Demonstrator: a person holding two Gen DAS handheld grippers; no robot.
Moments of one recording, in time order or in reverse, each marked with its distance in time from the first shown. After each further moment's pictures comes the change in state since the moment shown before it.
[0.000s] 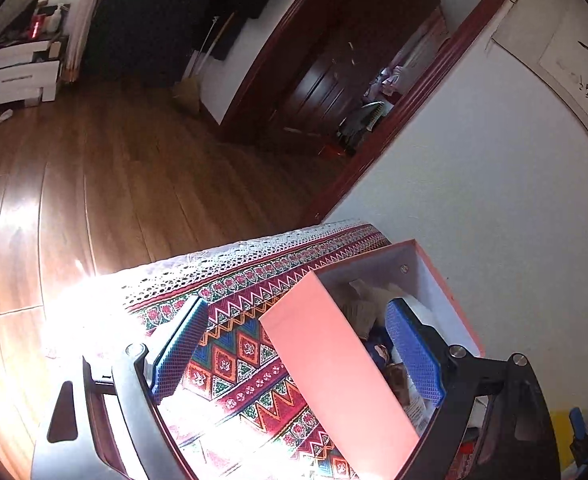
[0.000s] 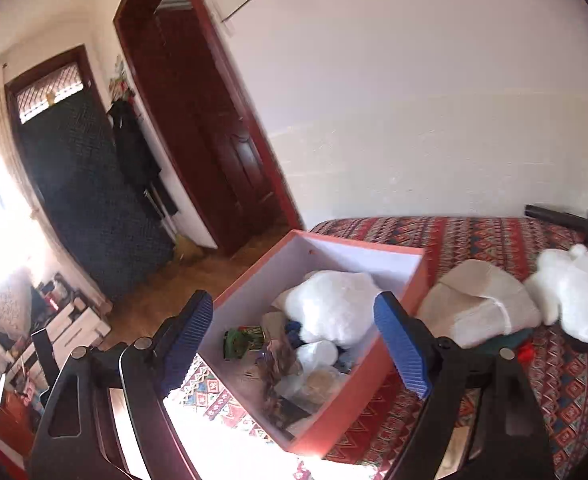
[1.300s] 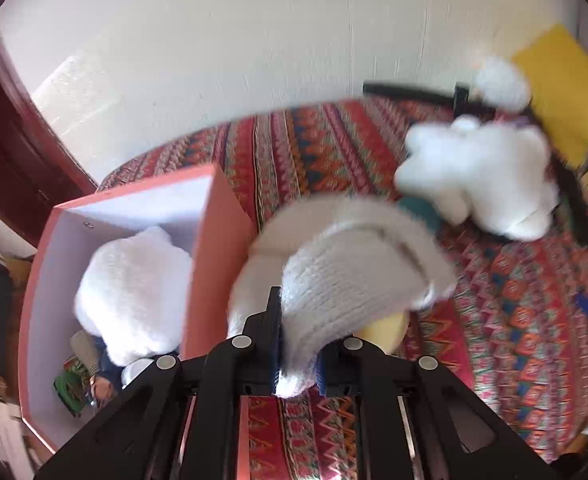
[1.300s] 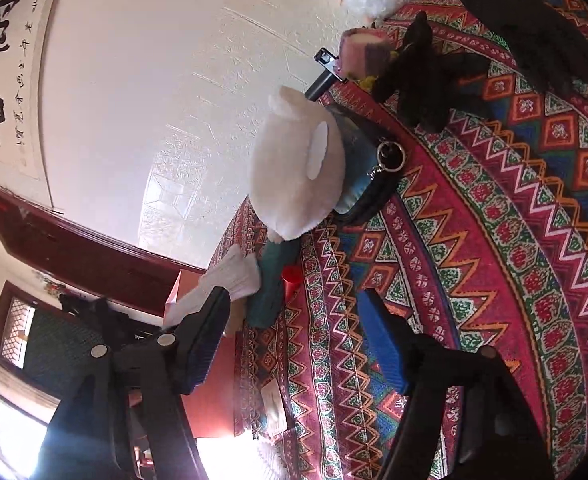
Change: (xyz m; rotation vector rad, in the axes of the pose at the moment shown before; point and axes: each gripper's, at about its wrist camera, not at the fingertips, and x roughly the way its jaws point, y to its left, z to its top) left arm 0.102 -0.391 -0.185 1.103 0.459 -0.140; right arm -0.103 -0.343 -0.113 0.800 -0.001 -0.055
